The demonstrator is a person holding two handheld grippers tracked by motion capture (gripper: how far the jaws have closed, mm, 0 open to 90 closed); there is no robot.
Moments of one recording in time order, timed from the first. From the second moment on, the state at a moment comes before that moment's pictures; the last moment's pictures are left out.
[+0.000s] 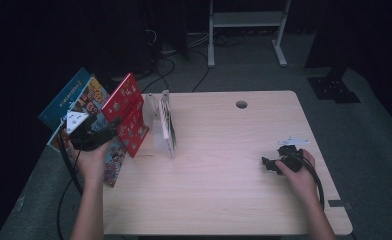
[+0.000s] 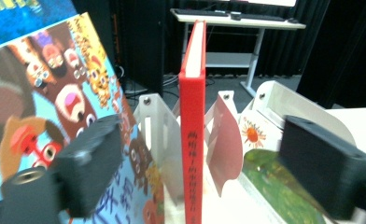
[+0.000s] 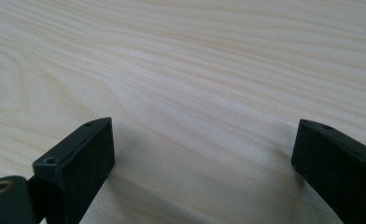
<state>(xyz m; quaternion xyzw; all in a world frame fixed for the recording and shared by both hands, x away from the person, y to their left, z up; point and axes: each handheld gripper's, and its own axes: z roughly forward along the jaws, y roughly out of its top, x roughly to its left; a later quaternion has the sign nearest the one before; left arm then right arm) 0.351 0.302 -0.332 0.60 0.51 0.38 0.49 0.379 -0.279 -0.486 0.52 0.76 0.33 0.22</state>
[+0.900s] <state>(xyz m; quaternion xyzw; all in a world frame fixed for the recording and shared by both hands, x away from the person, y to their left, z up) 0.294 0.275 -0.338 0.63 0.48 0.35 0.49 0.379 -0.279 -0.486 0.52 0.76 0.33 0.22</state>
